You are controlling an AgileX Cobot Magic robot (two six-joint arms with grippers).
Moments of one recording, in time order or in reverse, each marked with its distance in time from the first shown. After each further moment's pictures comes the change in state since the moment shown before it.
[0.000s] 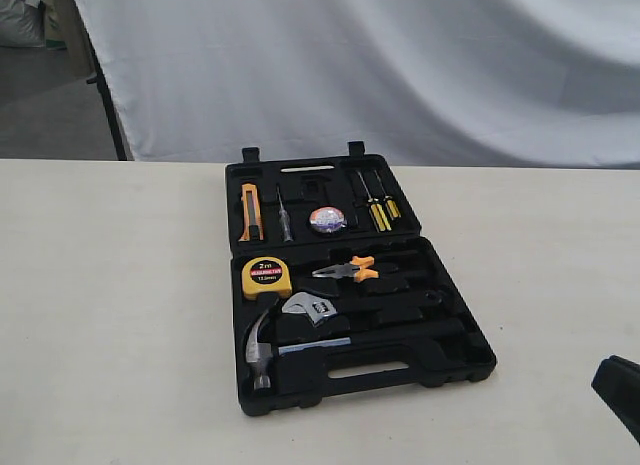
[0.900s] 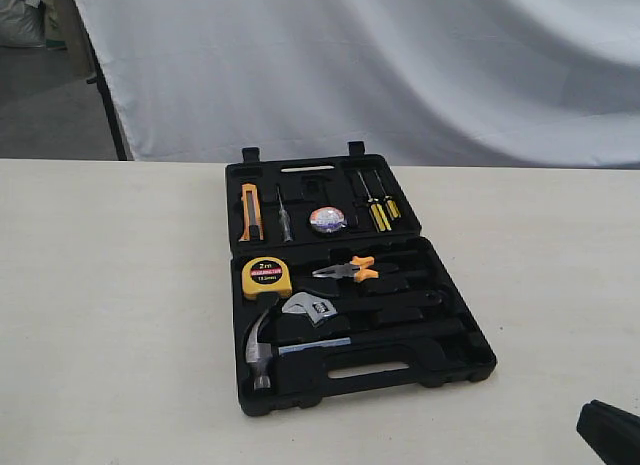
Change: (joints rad) left arm 0.000 0.000 0.000 0.000 0.000 0.000; right arm 0.000 0.000 0.063 -0.002 0.044 0.010
